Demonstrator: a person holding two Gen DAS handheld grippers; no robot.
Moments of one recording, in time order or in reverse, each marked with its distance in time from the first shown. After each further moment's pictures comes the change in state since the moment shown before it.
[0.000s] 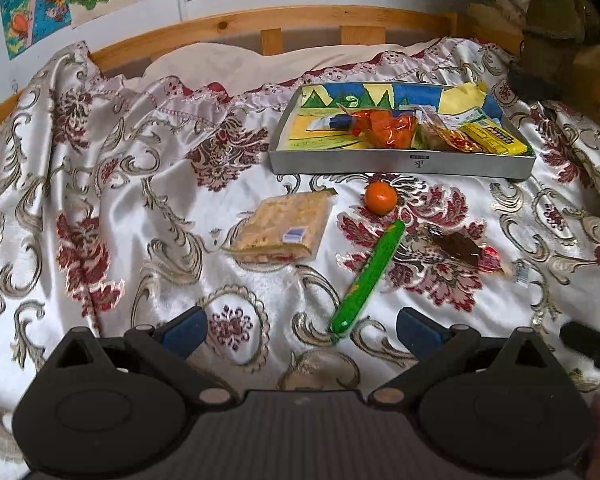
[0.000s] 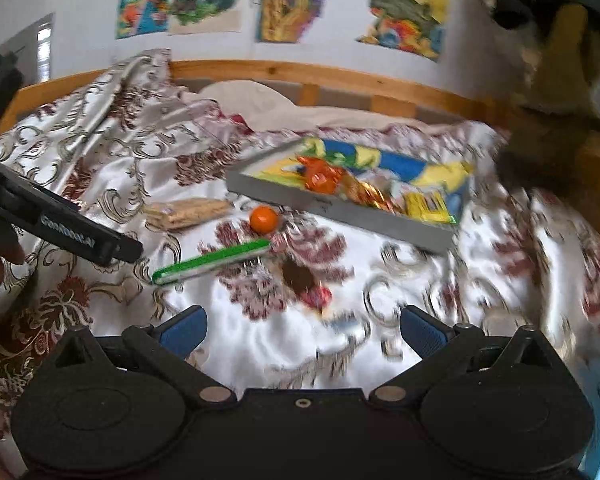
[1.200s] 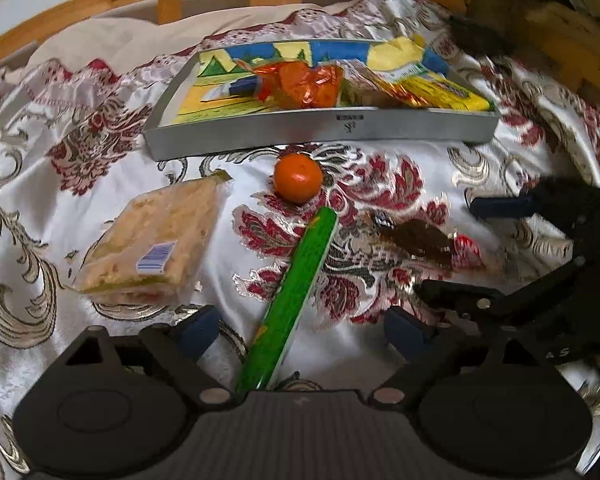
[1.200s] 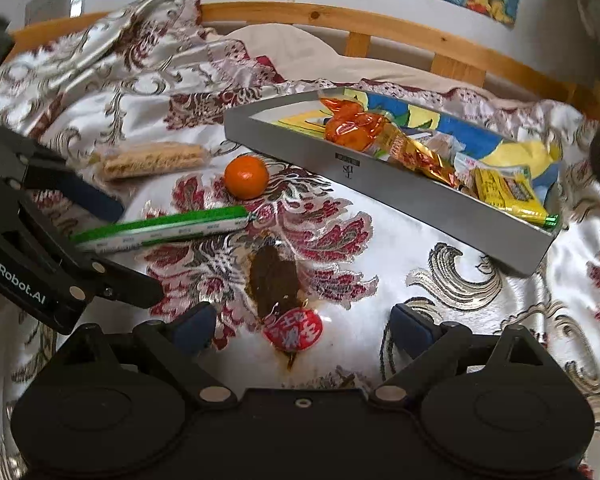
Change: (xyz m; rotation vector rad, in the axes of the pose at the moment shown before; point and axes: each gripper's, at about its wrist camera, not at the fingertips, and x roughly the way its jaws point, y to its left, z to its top) left arm 0.091 -0.030 0.014 0.083 0.060 -0.249; right arm 0.140 -0.030 -0.002 -0.076 0.101 0.141
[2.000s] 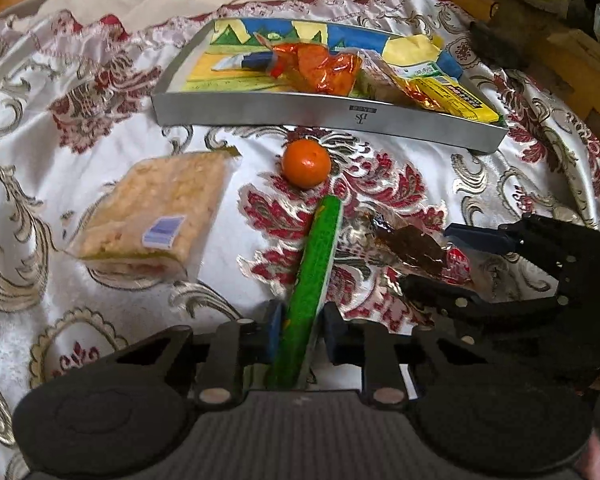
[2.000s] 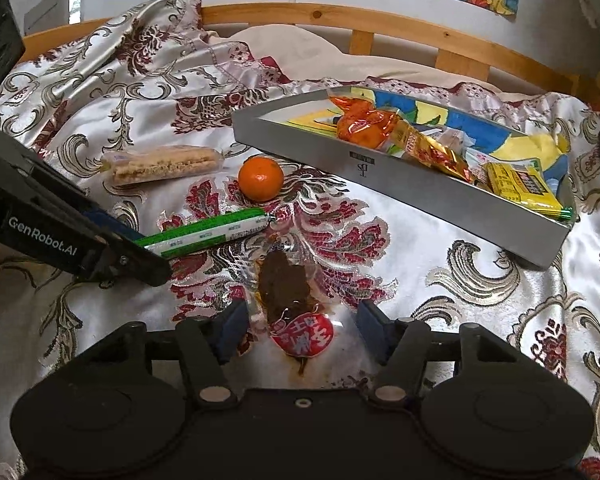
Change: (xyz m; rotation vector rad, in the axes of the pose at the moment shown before) left arm -0.001 0.013 0.005 -0.118 0.084 -0.071; right arm -0.001 0.012 -0.001 0.026 0.015 -0.001
